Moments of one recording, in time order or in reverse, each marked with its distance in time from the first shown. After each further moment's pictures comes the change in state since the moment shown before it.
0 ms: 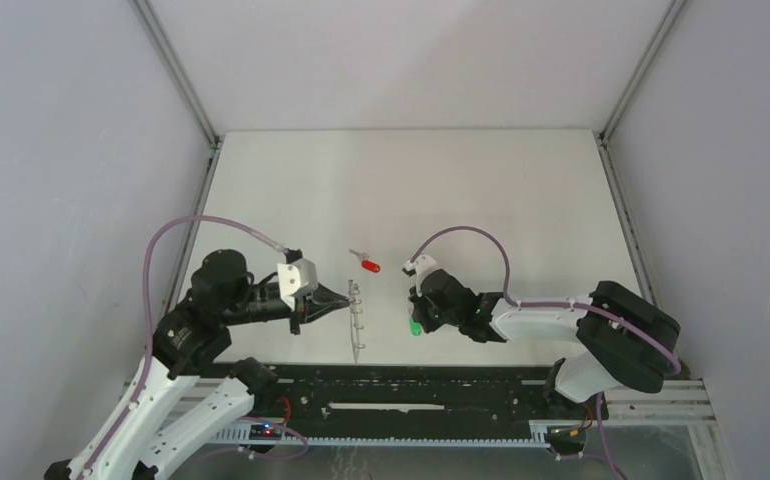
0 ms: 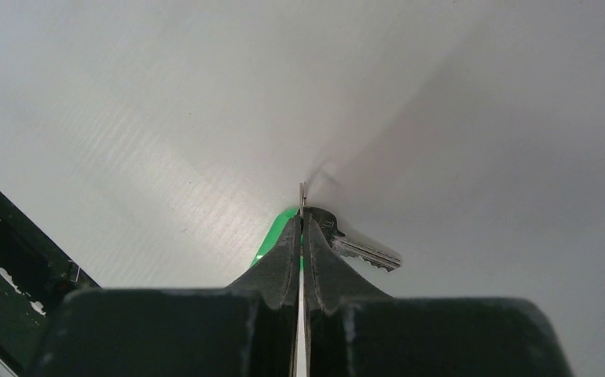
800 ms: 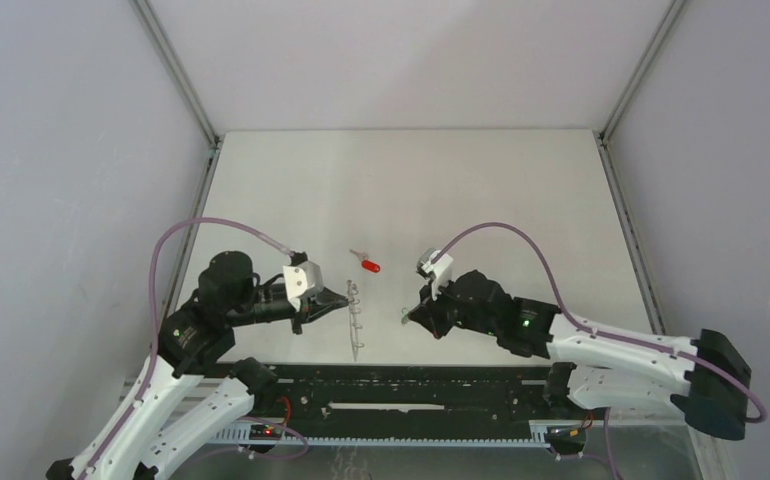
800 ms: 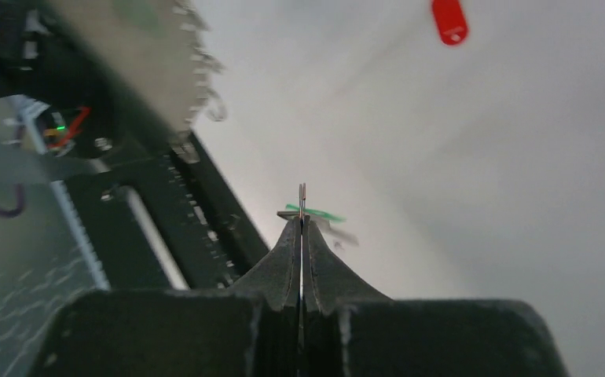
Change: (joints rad) left arm 0.000 -0.004 -0.031 -0.008 -0.040 0.038; right arm 0.097 -0.415 0.006 -0.157 -0.056 -0.041
